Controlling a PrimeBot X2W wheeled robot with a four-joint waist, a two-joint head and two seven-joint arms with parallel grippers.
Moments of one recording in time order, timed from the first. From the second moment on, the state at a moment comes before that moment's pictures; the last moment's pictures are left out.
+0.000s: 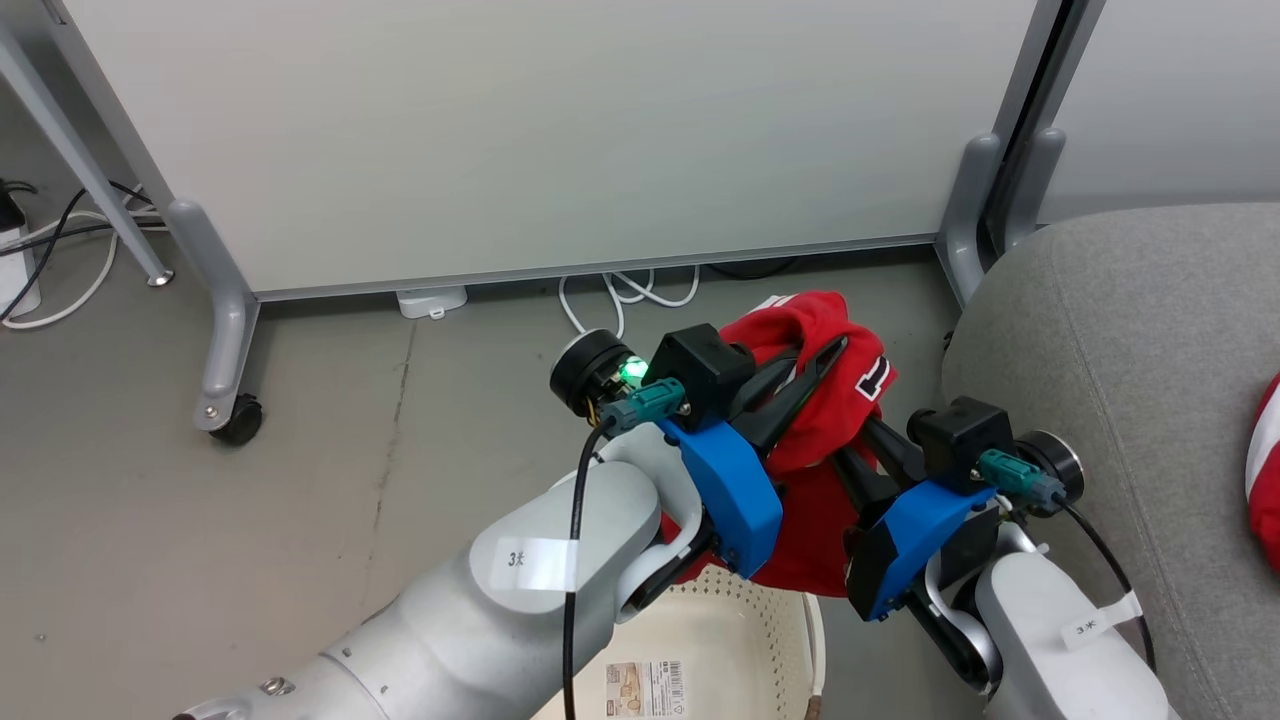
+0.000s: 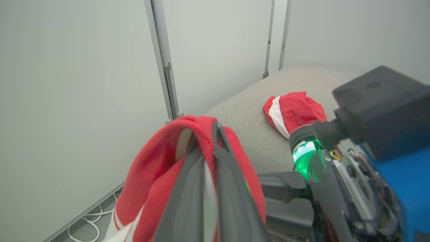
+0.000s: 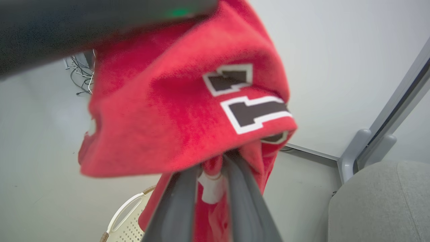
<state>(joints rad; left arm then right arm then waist) -0.87 0.05 -1.21 0.64 -0.86 -0.13 -0.26 -0.40 -0.14 0.35 0.40 0.21 0.13 -0.05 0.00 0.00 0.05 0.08</state>
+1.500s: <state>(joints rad) -0.21 0.18 -0.48 0.26 -0.35 -0.12 -0.26 -0.36 -0.15 0.30 0.32 0.17 0.13 -0.08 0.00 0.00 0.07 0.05</state>
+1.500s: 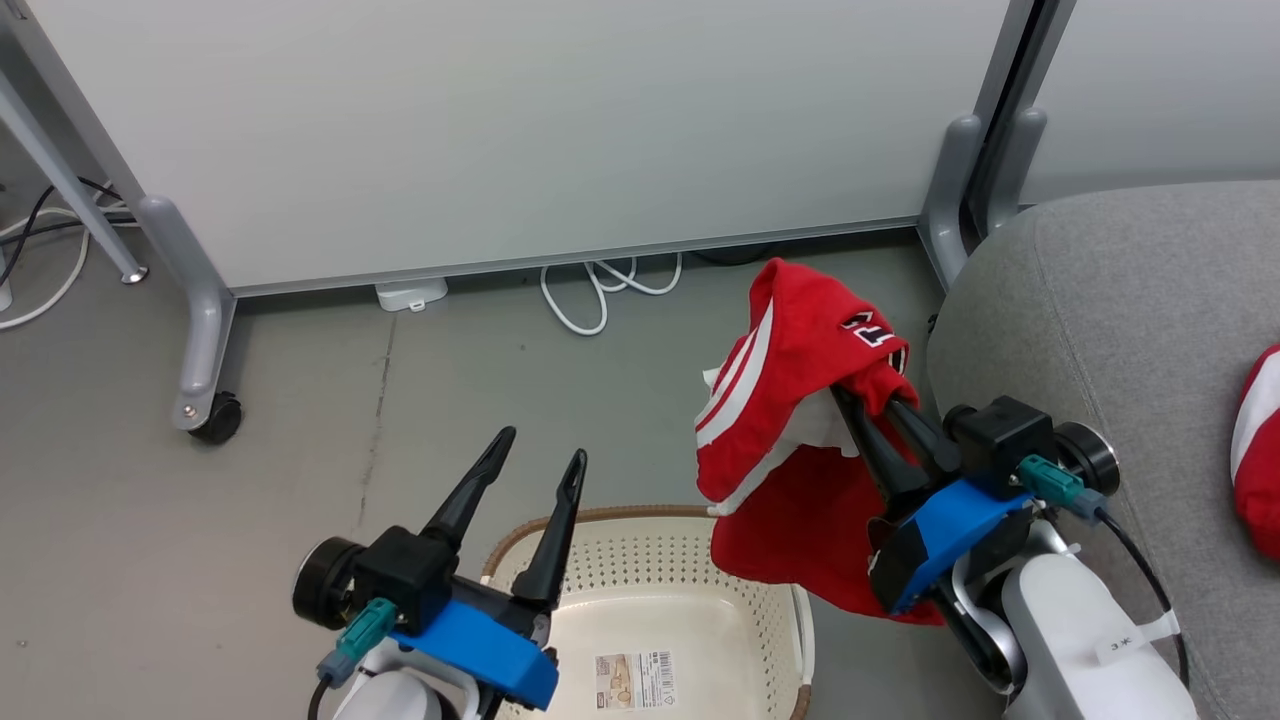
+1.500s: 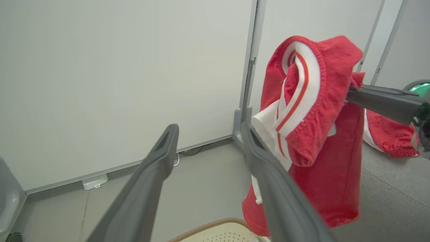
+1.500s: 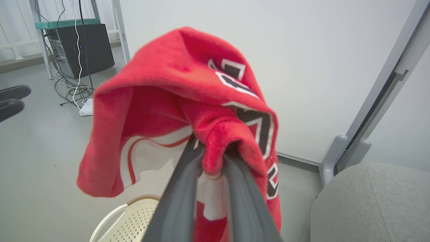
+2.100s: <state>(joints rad) -0.15 0.15 -0.41 0.25 -0.32 -0.13 -0.26 -0.36 -0.15 0.29 0.31 0.17 0.13 -0.08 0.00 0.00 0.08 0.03</state>
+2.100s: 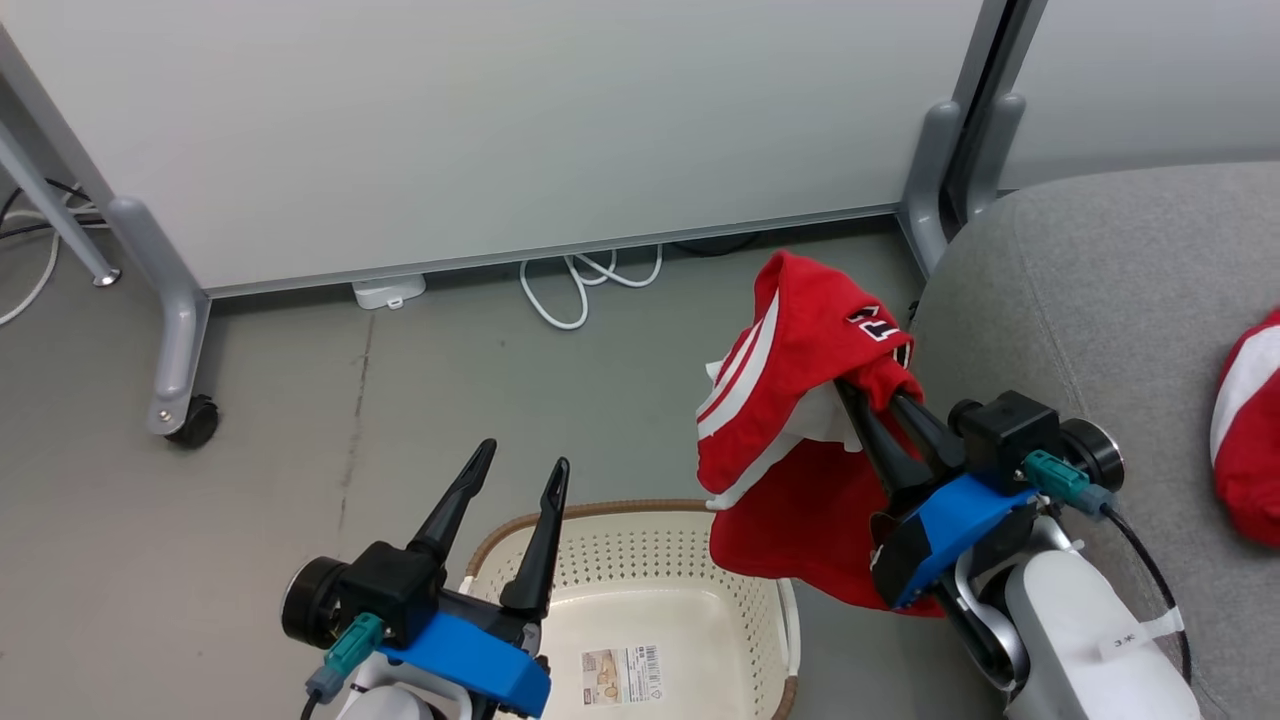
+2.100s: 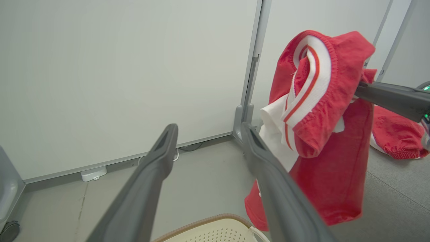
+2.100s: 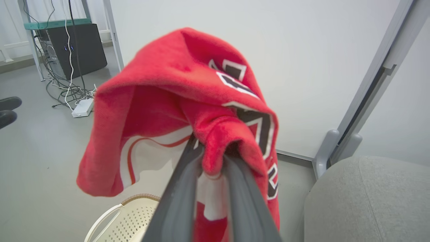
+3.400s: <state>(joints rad) -0.20 0.21 -0.43 0.26 -0.33 -0.13 -0.26 -0.36 -0.10 0.24 0.37 0.18 0.13 -0.15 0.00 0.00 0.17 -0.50</state>
